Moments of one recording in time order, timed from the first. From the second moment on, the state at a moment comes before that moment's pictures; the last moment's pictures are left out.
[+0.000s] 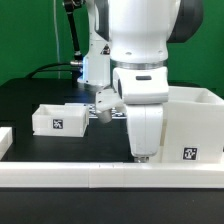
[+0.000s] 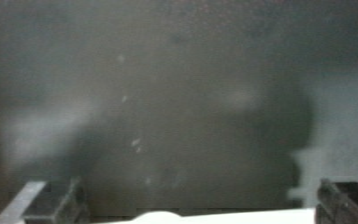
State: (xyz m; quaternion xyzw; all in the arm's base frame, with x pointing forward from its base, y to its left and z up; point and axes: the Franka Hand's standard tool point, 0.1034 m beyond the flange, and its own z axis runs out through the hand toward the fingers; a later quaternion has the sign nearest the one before) arm 0.582 0.030 0.015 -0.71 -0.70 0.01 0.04
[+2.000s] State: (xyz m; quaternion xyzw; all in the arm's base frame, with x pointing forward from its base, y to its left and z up) arm 0.501 -0.061 0.050 -0.76 -0.65 -0.01 -0.02
